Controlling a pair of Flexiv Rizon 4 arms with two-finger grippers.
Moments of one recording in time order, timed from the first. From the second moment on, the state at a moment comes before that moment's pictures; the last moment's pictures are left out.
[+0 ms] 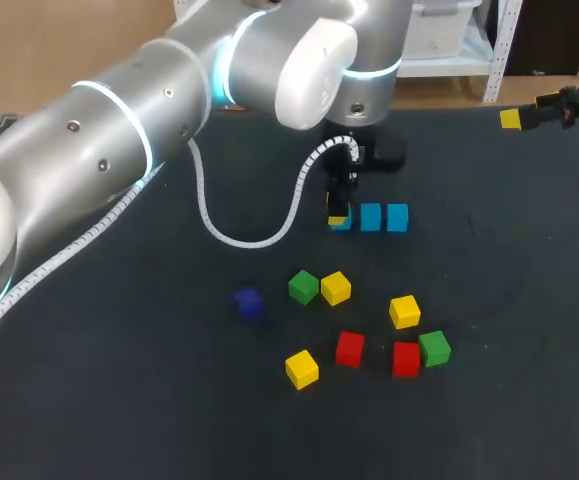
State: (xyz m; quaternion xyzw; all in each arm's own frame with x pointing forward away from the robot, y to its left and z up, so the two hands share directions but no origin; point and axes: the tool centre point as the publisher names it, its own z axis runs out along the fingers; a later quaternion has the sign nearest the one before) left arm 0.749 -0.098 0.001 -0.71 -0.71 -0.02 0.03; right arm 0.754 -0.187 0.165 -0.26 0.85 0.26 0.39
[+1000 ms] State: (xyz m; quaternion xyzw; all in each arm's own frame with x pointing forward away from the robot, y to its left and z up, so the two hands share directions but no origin) left arm 0.750 -0.105 -0.002 -0.72 -0.69 0.00 0.03; right arm 0.754 -0.187 0.165 -0.26 0.85 0.26 0.39
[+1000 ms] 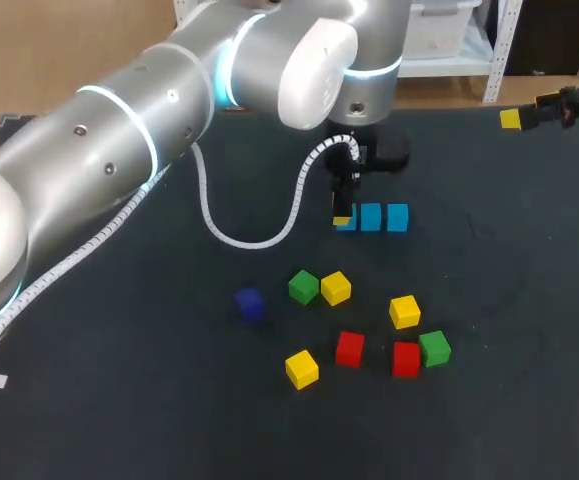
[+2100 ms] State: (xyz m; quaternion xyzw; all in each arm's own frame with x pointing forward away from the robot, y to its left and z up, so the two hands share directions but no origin) left arm 0.716 -0.077 0.037 -0.67 -0.74 0.01 0.06; right arm 0.754 -0.187 0.165 -0.26 0.85 0.26 0.39
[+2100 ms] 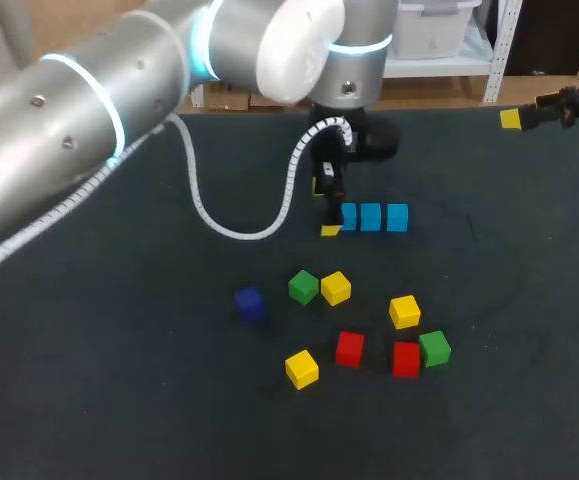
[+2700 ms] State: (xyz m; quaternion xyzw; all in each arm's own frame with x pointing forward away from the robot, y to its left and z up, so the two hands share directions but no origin) left arm 0.655 -0.040 0.023 -0.59 -0.80 0.00 0.06; right arm 0.754 -0.187 0.165 -0.26 0.85 0.26 0.39
